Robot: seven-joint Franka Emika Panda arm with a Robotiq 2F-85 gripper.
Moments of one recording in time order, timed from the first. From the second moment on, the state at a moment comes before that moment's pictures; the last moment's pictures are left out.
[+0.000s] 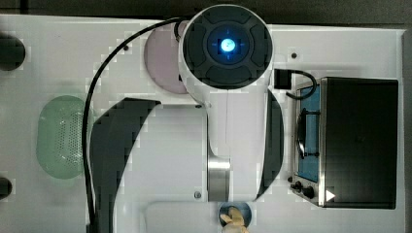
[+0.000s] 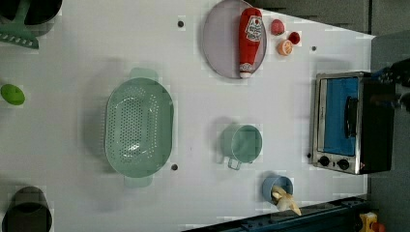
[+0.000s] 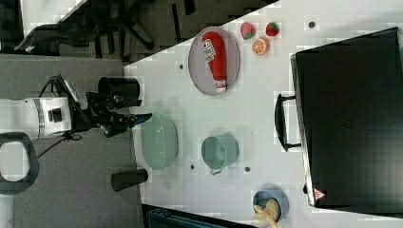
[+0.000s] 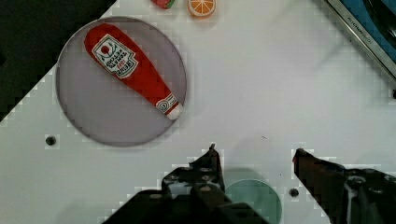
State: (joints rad) arm 0.01 -0.02 -0.01 -1.79 -0.03 0.19 0.03
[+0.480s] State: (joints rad) arm -0.01 -0.29 -0.08 -1.90 -0.01 0.03 0.04
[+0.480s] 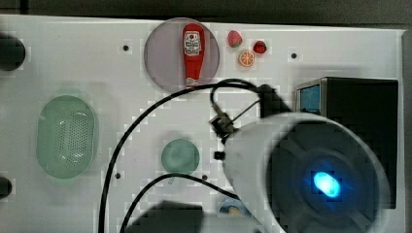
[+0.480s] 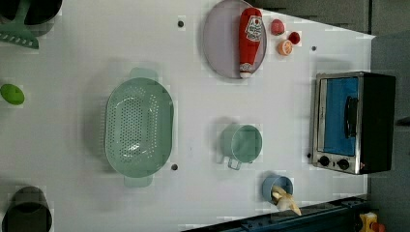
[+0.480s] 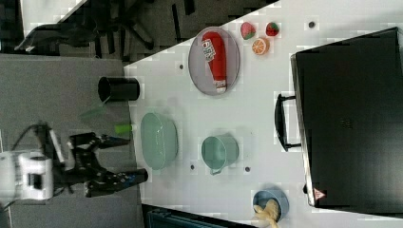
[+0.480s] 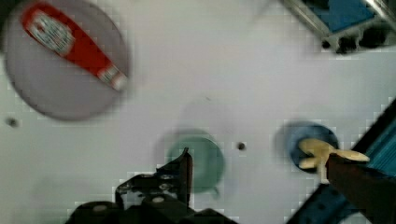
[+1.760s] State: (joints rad) arm -0.02 -0.20 -0.25 -2.10 -0.12 0.21 -0.17
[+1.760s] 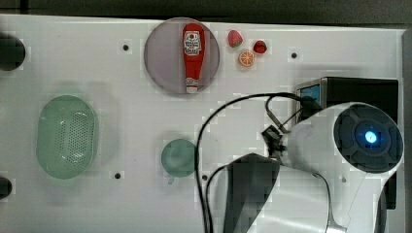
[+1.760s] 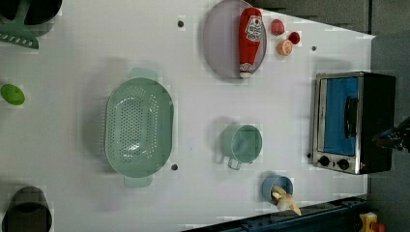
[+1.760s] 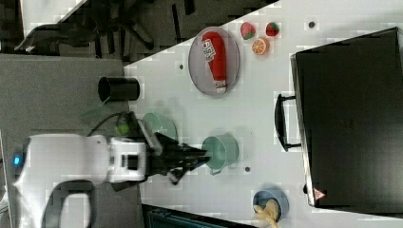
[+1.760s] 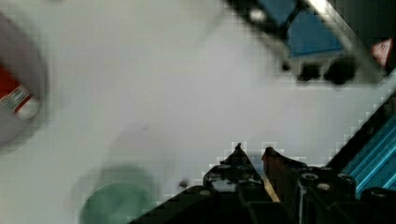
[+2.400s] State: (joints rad) arm -0.03 -0.13 -0.40 -2.25 -0.20 0.52 -0.73
